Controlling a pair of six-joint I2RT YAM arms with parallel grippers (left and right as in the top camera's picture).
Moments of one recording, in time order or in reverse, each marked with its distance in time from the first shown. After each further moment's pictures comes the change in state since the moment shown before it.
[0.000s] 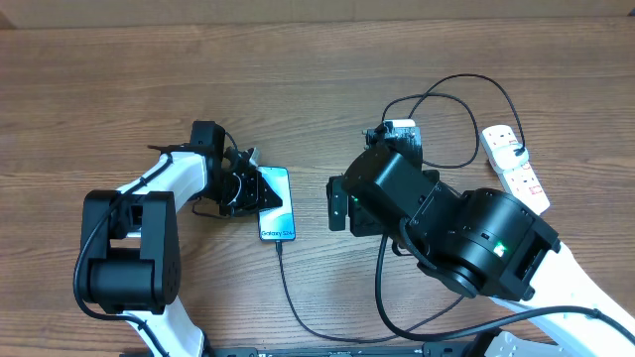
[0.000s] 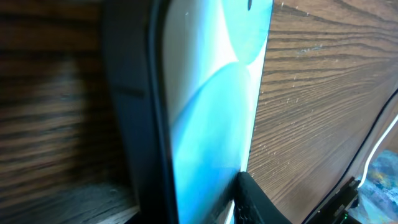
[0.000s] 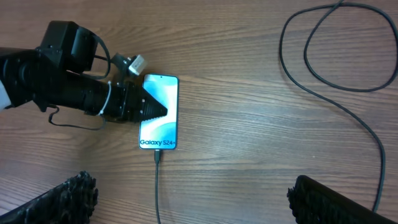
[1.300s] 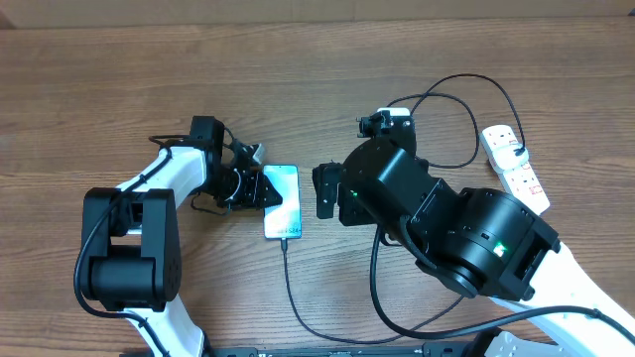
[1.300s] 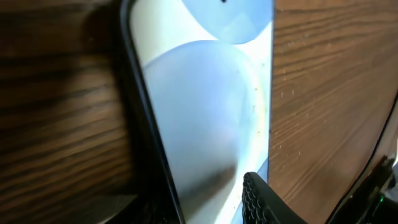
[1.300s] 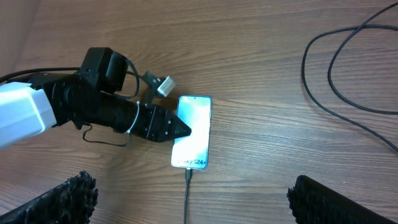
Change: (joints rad) left arm 0.000 0.010 0.042 -0.031 -0.008 0.177; right arm 0.000 0.000 0.000 0.117 0.000 0.004
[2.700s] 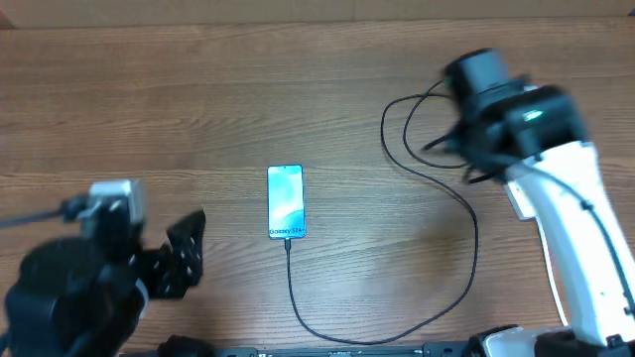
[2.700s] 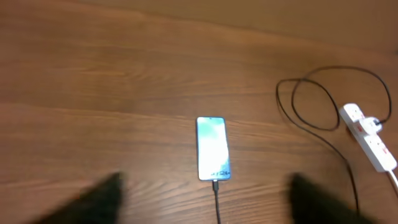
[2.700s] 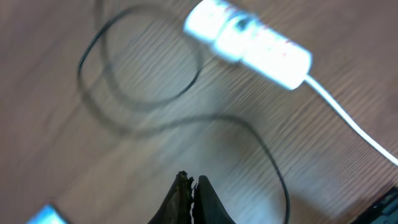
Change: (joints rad) left arm -0.190 -1.150 0.423 -0.647 -0.666 -0.371; right arm -0.707 0.169 0.000 -0.253 0.027 0.198
